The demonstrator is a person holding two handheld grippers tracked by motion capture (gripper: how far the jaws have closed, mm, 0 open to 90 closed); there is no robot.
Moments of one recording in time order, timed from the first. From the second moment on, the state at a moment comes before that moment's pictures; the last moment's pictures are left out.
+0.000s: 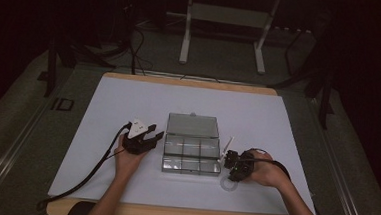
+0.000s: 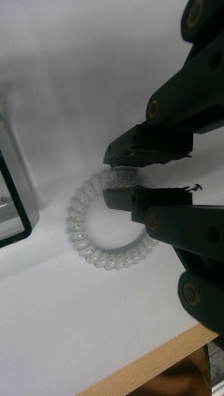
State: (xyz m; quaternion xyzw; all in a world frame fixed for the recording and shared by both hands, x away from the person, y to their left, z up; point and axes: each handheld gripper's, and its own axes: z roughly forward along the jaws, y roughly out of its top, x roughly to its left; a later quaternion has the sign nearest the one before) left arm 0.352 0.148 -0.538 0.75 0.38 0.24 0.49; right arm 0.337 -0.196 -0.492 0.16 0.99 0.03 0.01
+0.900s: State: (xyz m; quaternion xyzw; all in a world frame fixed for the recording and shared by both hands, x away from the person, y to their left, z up) left arm 0.352 0.147 -0.538 0.75 0.38 0.24 0.48; right arm 0.338 -0.199 -0.488 0.16 0.99 0.02 0.01
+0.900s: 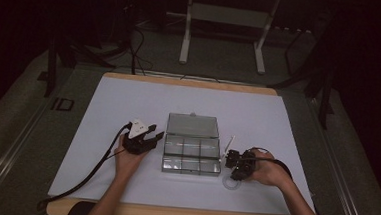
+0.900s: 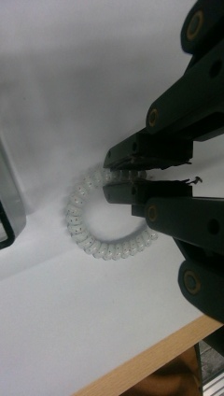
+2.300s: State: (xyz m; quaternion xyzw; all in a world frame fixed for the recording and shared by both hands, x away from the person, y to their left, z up) left arm 0.352 0.147 -0.538 0.75 0.38 0.24 0.48; right arm 0.343 -0.207 -0.455 0.17 0.98 0.04 0.02
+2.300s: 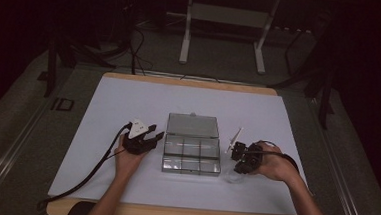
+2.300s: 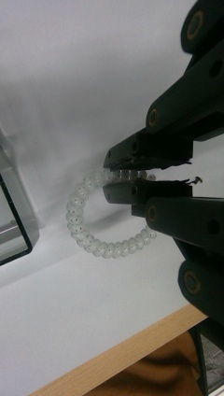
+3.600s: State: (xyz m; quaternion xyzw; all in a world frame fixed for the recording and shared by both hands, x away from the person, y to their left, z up) left arm 0.352 0.147 -0.538 0.75 0.38 0.24 0.49; right arm 0.354 -0.197 -0.421 0.17 0.98 0.07 0.04
